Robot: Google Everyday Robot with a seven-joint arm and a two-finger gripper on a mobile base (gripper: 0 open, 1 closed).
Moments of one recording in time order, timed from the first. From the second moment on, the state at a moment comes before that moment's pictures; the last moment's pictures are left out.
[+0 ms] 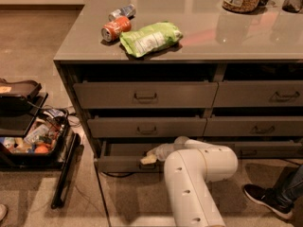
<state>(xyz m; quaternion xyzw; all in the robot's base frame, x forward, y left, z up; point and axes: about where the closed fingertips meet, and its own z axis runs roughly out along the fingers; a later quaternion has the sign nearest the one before) 0.752 -0.002 0.187 -0.36 0.84 0.28 0.30</state>
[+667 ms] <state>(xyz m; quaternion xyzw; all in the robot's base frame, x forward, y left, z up) 0.710 -0.015 0.174 -0.34 0.84 0.30 0.29</state>
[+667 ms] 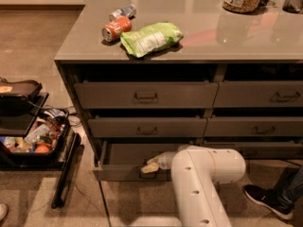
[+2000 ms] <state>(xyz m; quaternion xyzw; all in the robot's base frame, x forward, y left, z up) 0.702 -0.014 0.174 -0.34 0.84 0.30 0.28</state>
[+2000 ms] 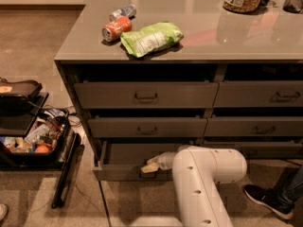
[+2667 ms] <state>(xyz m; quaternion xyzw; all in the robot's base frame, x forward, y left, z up) 0.702 -0.014 0.174 -0.34 0.84 0.30 0.28</state>
